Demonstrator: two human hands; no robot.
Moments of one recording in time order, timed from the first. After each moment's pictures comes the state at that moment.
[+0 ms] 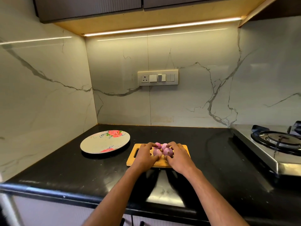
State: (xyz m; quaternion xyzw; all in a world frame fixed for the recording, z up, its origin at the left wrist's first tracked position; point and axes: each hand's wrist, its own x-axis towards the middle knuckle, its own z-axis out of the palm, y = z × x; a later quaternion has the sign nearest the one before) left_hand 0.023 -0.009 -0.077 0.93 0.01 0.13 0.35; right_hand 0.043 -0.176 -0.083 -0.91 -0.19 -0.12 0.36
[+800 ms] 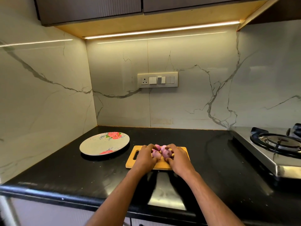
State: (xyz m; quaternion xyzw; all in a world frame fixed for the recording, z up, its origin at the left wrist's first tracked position) left_hand 0.027 -0.016 -0.077 0.93 0.02 0.16 0.34; right_hand 0.052 -0.175 -0.091 -0.89 -0.18 -0.13 0.39
